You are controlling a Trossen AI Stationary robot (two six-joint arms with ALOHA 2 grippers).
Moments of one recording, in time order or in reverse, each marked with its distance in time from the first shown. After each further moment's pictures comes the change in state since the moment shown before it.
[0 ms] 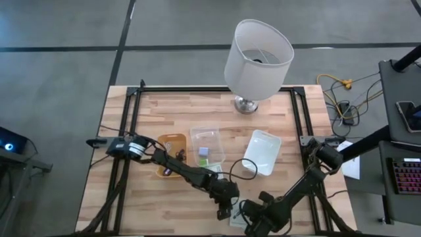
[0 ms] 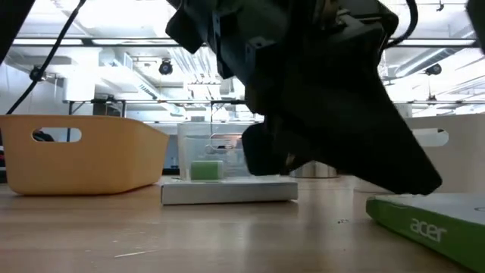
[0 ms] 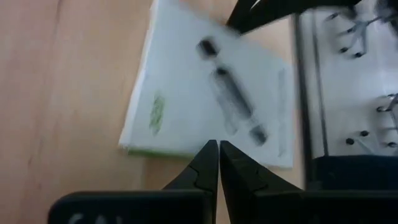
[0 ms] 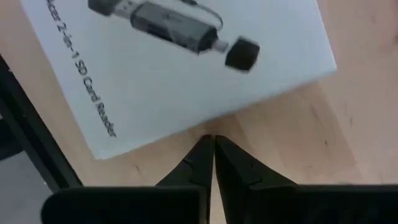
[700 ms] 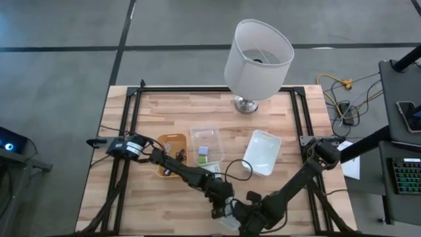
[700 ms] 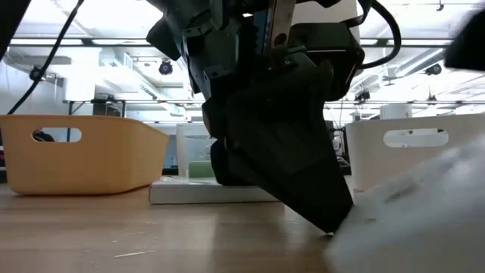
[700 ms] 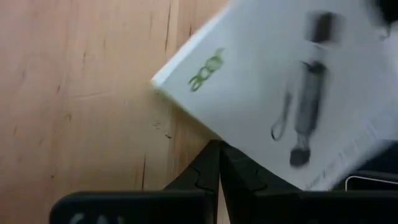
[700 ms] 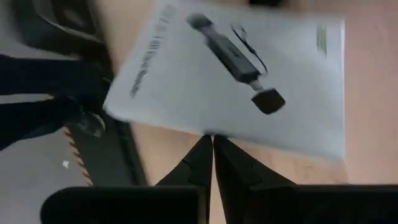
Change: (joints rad) left arm -0.005 -0.013 -0.078 -0.040 0.000 0.002; right arm -0.095 -0.023 0.119 0.040 0.018 -0.281
